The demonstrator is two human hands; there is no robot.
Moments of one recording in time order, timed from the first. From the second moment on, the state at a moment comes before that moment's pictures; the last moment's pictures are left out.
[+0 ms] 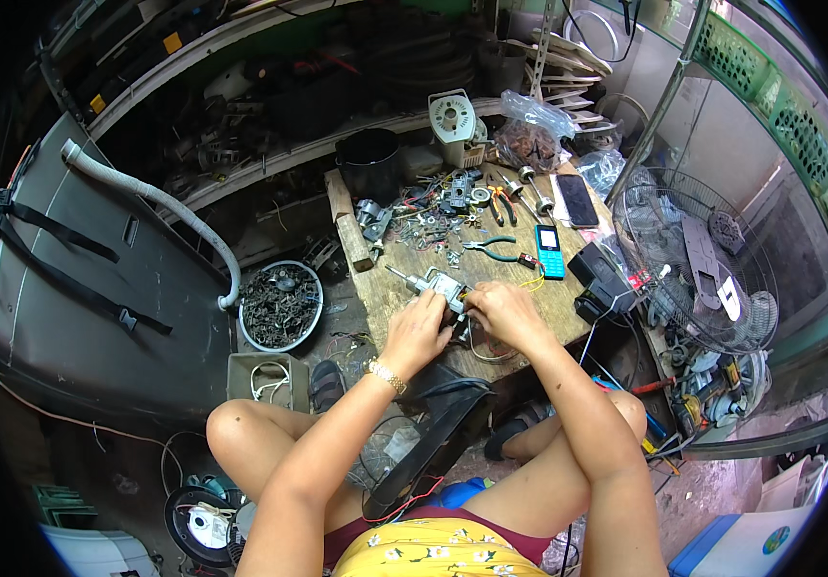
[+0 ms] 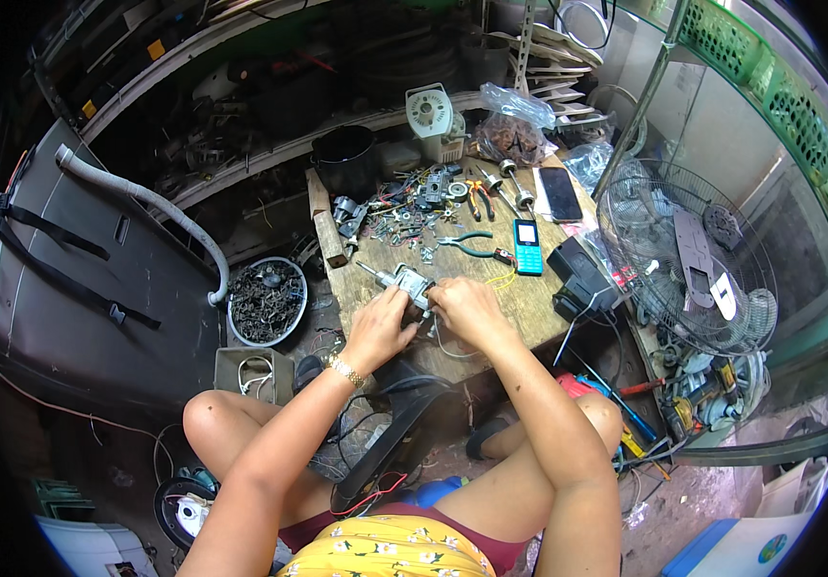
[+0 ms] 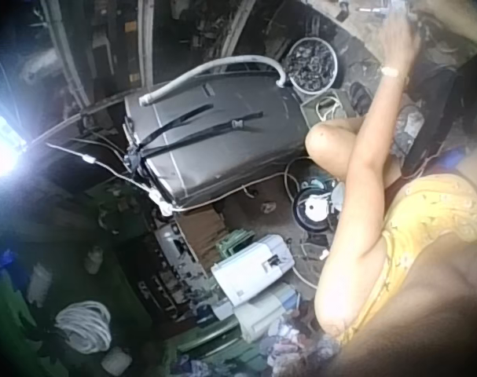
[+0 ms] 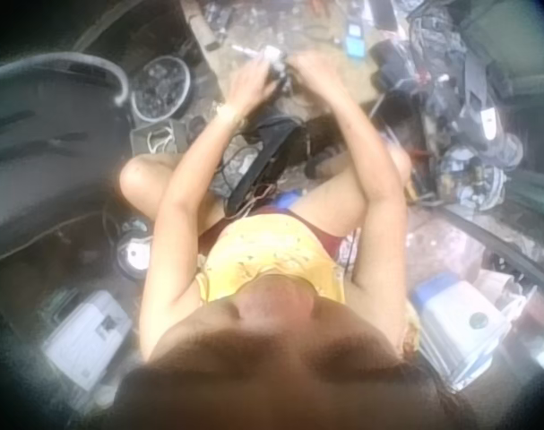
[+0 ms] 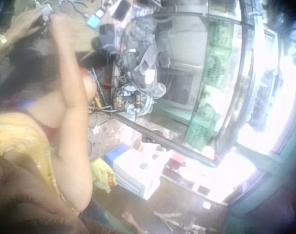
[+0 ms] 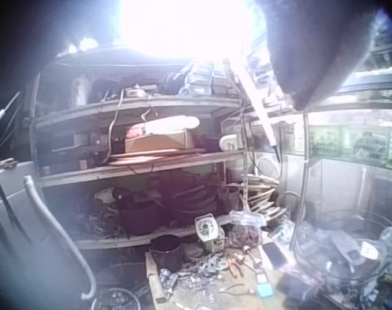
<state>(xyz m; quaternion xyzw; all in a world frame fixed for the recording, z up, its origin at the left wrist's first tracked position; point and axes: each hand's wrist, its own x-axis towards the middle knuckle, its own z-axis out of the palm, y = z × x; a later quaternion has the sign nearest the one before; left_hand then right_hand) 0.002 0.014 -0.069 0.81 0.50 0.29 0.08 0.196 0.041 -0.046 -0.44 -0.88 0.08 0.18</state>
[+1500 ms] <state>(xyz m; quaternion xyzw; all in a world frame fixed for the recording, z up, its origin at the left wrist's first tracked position) 0.023 -0.001 -0.061 0.76 0.56 0.31 0.14 0.211 0.042 -0.070 -0.34 -0.88 0.10 0.32</state>
